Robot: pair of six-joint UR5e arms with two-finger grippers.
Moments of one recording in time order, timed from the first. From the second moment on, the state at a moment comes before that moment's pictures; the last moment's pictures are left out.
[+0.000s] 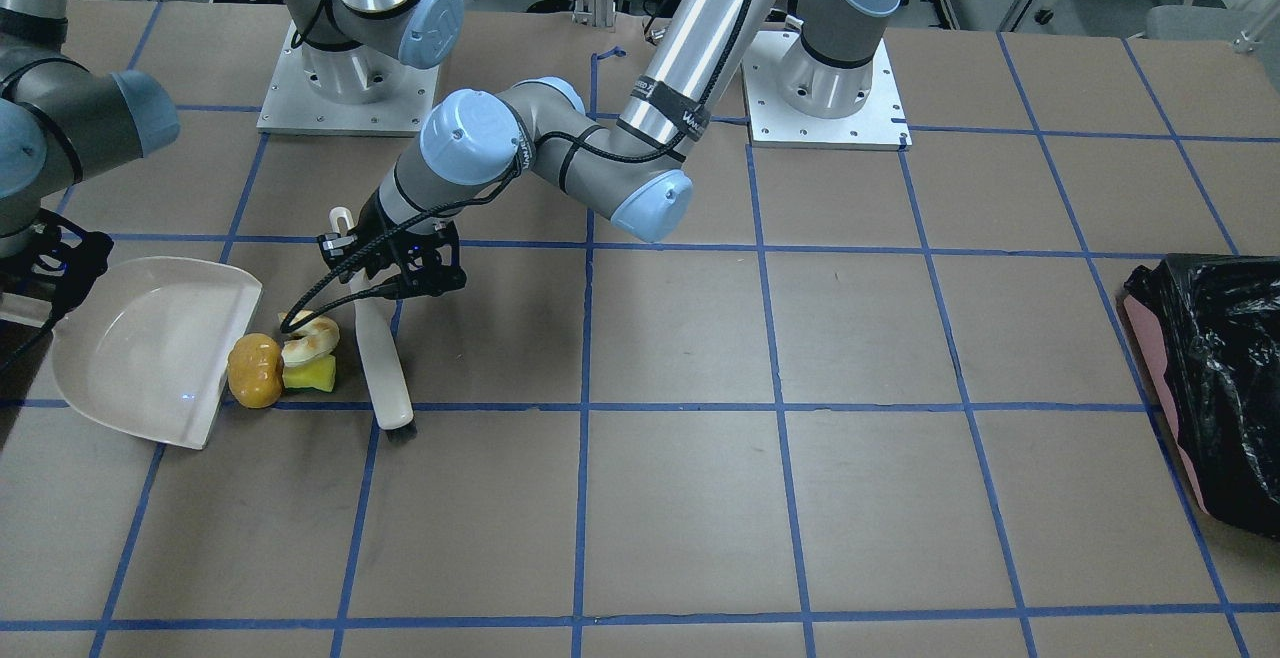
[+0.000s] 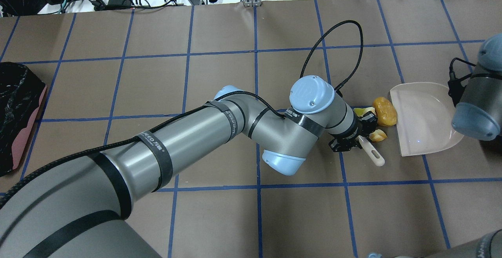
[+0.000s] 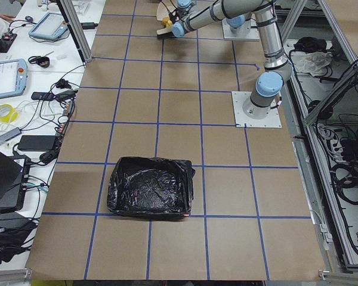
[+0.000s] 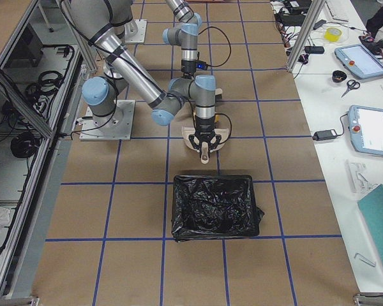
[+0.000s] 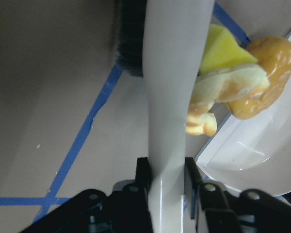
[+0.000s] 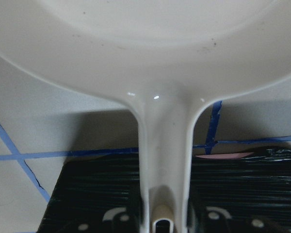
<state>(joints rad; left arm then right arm) -2.25 -2.21 -1.62 -0.50 1.08 -1.23 1.05 -1.32 2.11 -2.71 -2.07 -2.12</state>
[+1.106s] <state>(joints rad) -2.35 -2.42 -1.25 -0.50 1.09 -1.38 1.05 -1.32 2.11 -2.71 -2.07 -2.12</state>
